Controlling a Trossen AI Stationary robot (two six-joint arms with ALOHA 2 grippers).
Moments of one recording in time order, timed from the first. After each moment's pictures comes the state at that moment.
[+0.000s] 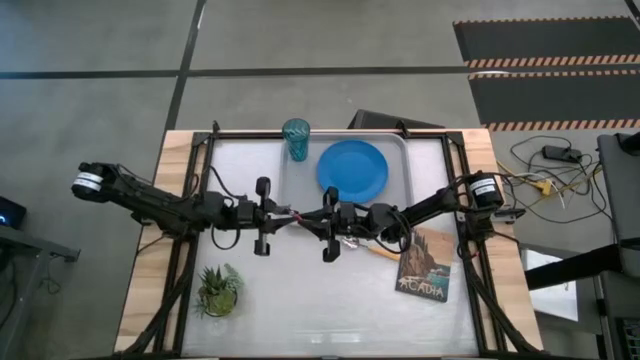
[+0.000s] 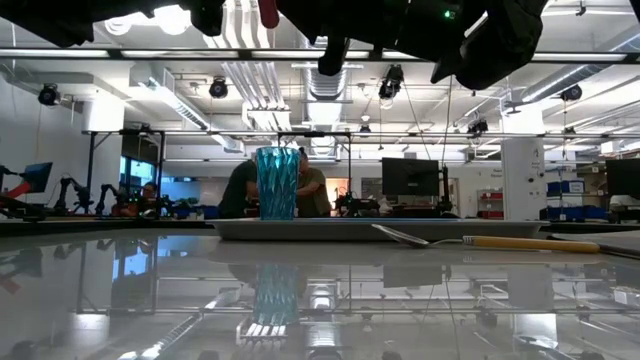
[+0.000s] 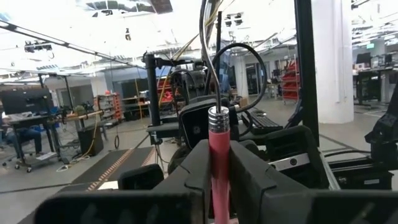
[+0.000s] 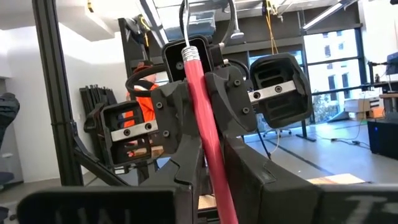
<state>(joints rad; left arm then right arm) -0.18 1.13 0.48 0.92 -0.16 0.16 0.13 1.93 0.97 1.33 0.13 0.08</state>
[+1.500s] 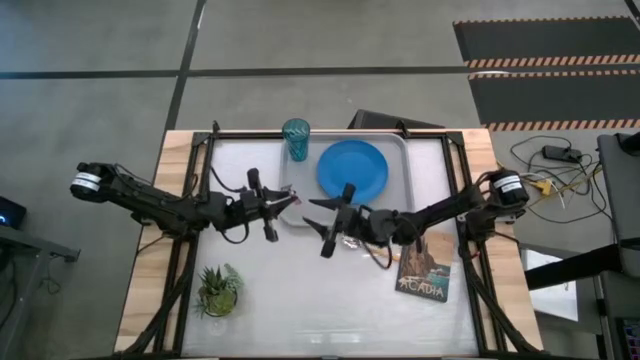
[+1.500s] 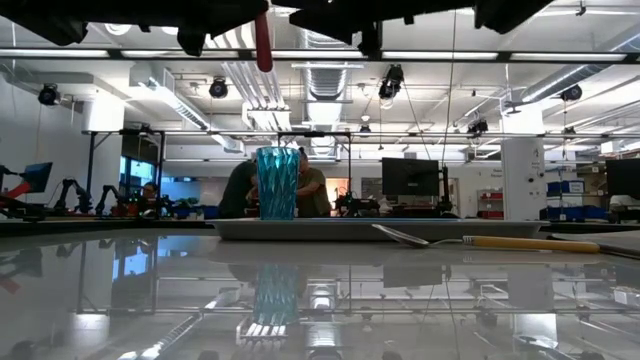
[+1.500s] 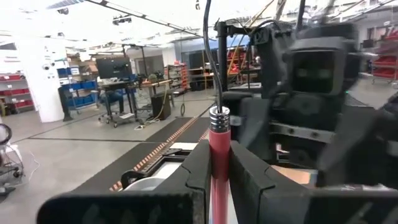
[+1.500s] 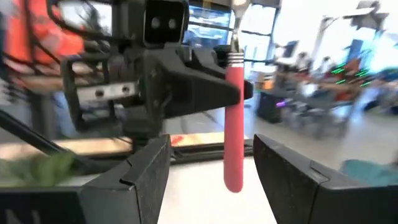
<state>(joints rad) -0.18 1.11 0.48 0.82 -0.48 0.16 0.21 1.75 0.99 0.87 0.53 -0.13</state>
